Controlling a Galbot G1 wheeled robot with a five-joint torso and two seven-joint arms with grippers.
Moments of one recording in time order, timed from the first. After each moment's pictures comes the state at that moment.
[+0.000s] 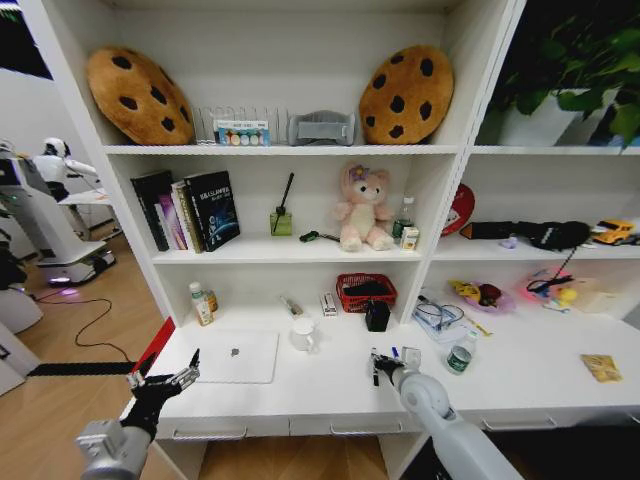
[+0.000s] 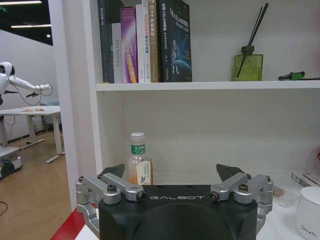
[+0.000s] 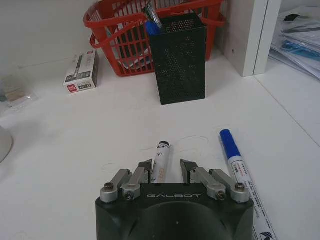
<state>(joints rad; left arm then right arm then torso) 1.83 -1.35 -0.86 -2.38 -0.37 0.25 -0.02 -1.15 1.07 0.26 1.78 0.90 -0.57 0.49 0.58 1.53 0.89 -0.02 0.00</state>
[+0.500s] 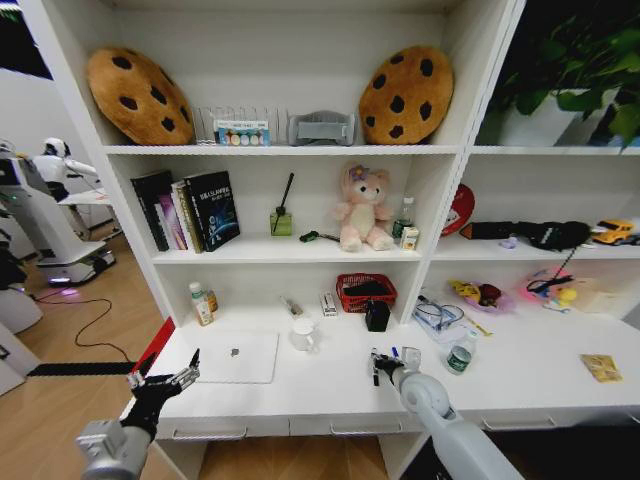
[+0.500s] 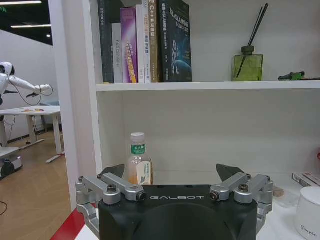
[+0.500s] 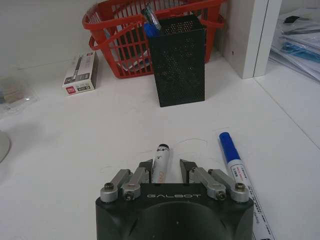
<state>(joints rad) 1.83 -1.35 -0.86 -2.38 -0.37 0.25 -0.02 -1.14 1.06 0.26 1.76 0.89 -0.57 0.48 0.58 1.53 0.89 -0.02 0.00</state>
